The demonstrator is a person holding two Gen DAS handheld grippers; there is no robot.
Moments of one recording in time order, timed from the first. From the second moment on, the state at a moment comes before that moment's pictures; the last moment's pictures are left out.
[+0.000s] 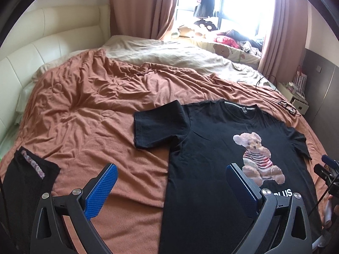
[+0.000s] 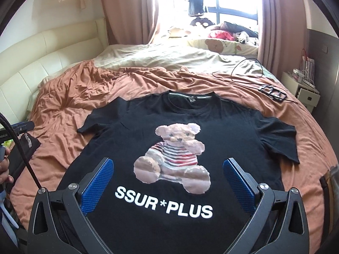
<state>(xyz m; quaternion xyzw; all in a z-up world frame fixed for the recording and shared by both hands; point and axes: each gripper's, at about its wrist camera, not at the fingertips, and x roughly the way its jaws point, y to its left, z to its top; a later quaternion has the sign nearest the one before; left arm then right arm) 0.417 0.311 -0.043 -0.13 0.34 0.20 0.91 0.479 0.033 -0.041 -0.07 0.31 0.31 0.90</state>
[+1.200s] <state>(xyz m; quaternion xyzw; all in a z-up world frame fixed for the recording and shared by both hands) 0.590 0.510 -0.189 -0.25 0.45 0.21 0.83 0.681 0.261 -0.152 0.00 0.48 0.40 0.78</state>
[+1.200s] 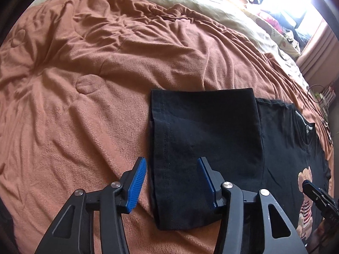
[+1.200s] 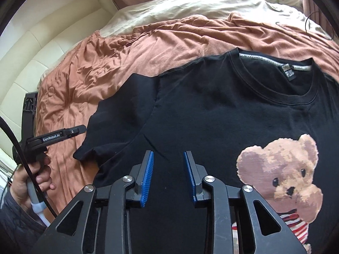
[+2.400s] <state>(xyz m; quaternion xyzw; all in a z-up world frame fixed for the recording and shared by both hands) 0.603 0.486 -0.118 -0.27 0.37 0.20 0.87 0.714 0.324 -0.216 0.13 0.55 0.40 0.72</state>
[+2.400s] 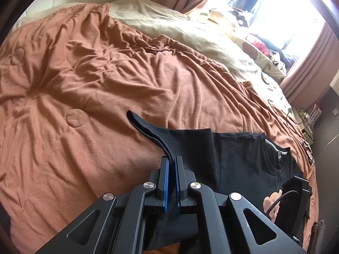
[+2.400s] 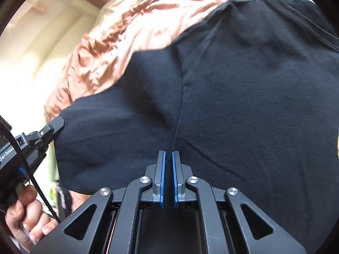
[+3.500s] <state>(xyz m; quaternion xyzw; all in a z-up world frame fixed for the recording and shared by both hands) 0.673 0.327 -0.120 -0.26 0.44 0.03 0.86 0.713 0.147 -0.157 0.14 0.48 0.34 0.79</state>
